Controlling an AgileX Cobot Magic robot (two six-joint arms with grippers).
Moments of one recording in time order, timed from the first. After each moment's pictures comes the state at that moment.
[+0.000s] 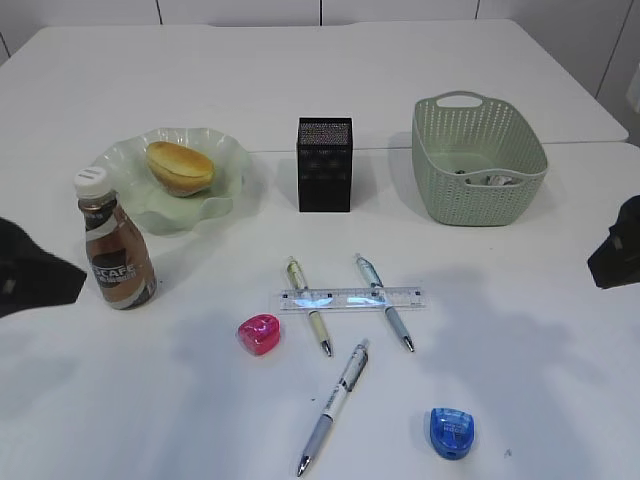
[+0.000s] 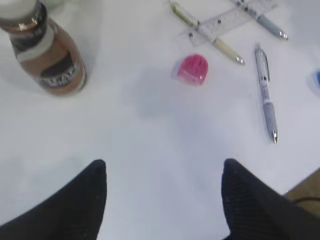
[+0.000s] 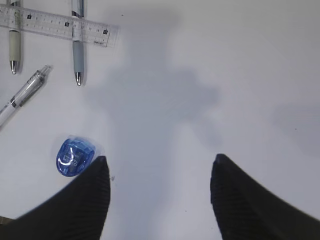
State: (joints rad) left arm -0.38 1.07 -0.75 -0.23 0.68 0.15; right arm 0.14 1.19 -0.88 0.09 0.89 -0.09
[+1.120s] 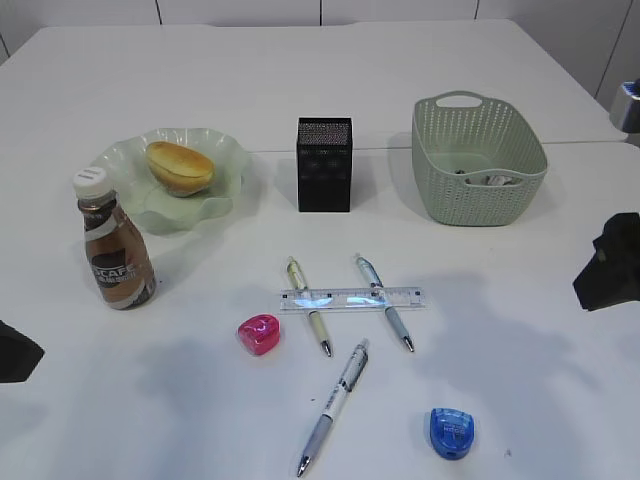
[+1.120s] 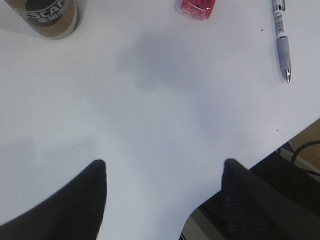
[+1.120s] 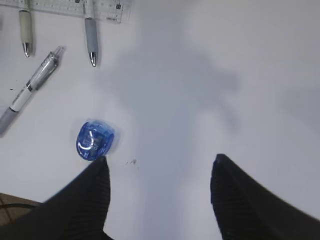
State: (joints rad) left arm -0.38 1.07 -0.75 -0.16 0.87 0.15; right arm 0.14 1.23 -0.88 0.16 0.93 -0.09
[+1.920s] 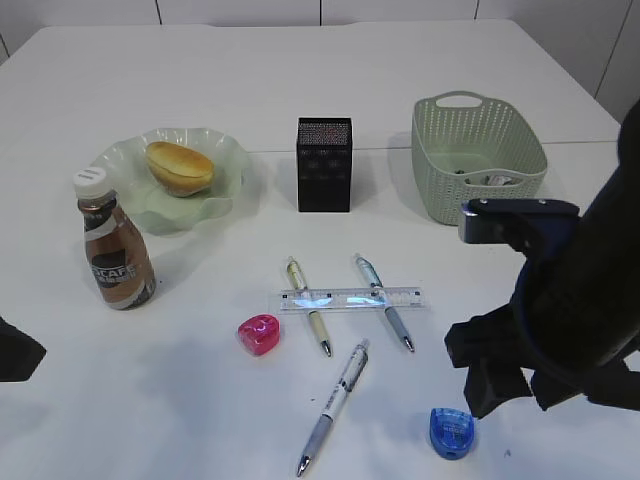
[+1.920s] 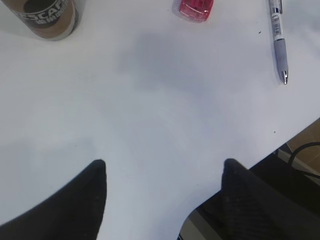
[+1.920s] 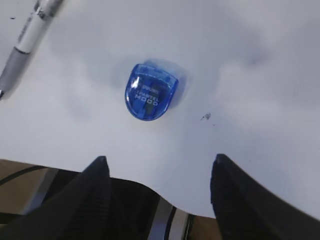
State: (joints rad) left arm -0.38 1.07 -0.75 -0.17 0.87 0.15; right arm 0.44 1.49 -0.88 0.17 0.94 0.23
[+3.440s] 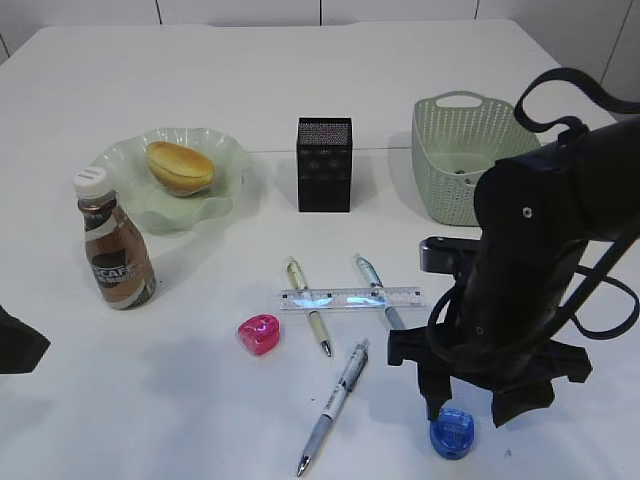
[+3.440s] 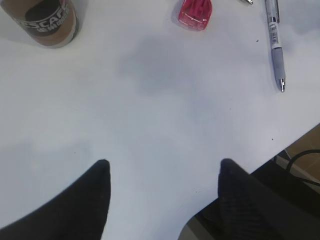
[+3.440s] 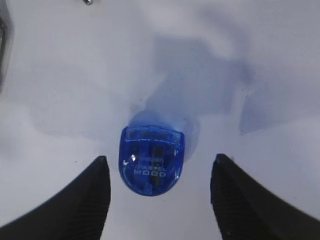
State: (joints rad) left arm -0.38 1.07 -0.75 -0.18 0.85 0.15; right arm 0.51 1.77 -0.97 0.07 0.84 0.62
